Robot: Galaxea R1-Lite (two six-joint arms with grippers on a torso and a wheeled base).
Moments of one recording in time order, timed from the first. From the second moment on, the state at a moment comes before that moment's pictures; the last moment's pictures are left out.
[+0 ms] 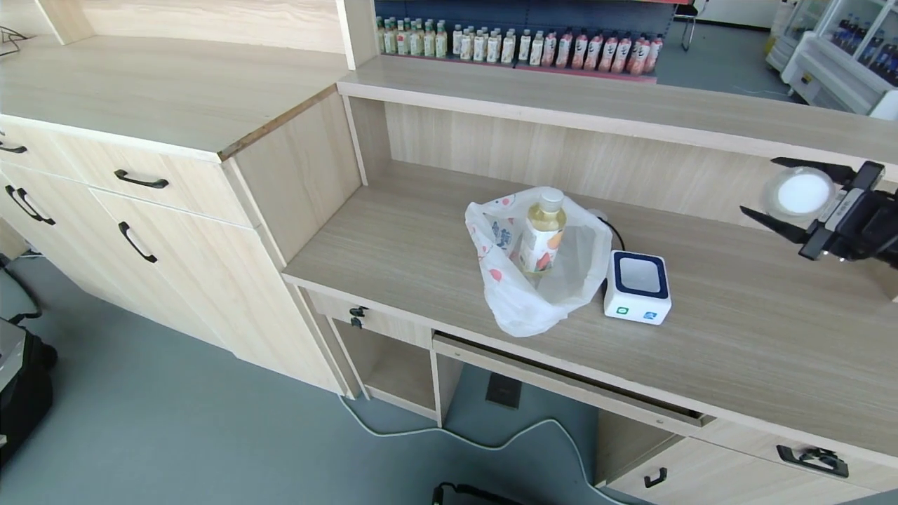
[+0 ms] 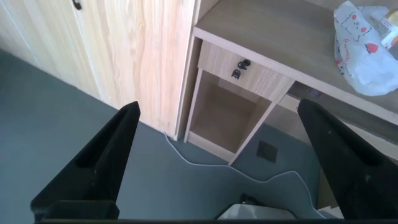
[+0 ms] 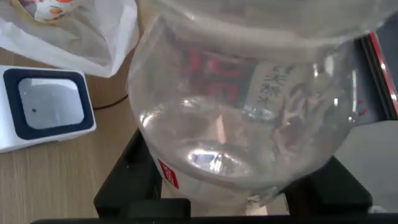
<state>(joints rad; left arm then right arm) 0.00 0.00 0.00 -0.05 0.05 -0.18 -0.31 1.73 -0.88 -1.05 0.86 -1.19</state>
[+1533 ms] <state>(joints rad) 0.00 0.00 0.00 -0.05 0.05 -0.18 -0.15 2.09 -0.80 -1.40 0.89 -1.36</state>
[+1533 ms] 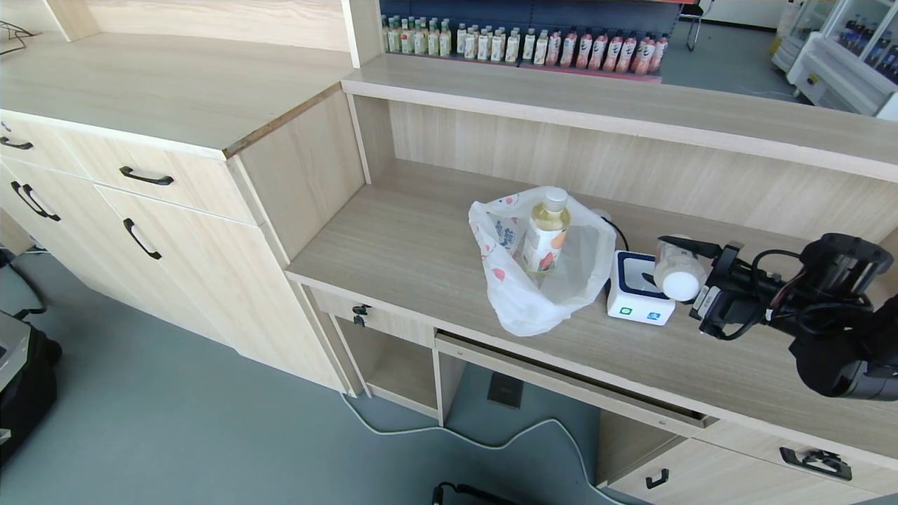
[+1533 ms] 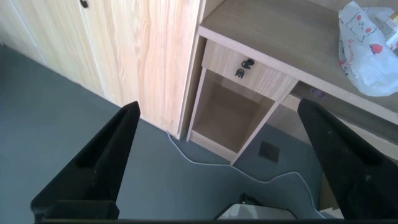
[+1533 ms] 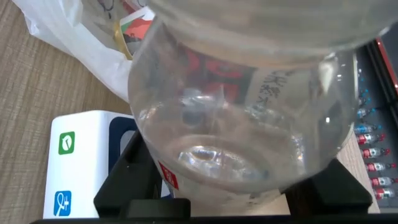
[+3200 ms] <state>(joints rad) 0.00 0.00 0.00 -0.05 0.05 -0.18 -0.10 2.22 -0.90 -1.43 0.89 -1.35</state>
